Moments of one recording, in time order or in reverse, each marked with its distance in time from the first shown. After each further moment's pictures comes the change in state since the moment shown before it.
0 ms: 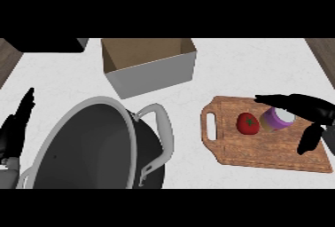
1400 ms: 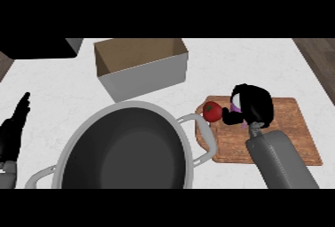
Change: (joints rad) left arm 0.020 -0.022 0.050 0.012 -0.039 -0.014 0.006; right arm 0.059 0.512 -0.096 -0.267 0.380 -0.524 1.089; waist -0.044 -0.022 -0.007
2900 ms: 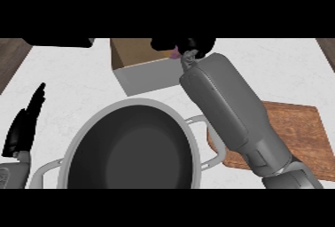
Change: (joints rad) left arm -0.069 -0.049 -0.021 -0.003 -0.043 -0.034 -0.008; right arm -0.748 0.169 0.005 0.341 -0.167 -0.277 0.299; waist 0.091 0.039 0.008
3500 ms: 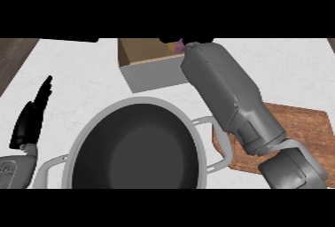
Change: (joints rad) left arm -0.049 -0.019 -0.020 -0.010 -0.018 -0.002 0.021; right arm -0.186 0.000 -0.132 0.485 -0.078 -0.216 -0.152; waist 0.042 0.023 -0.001
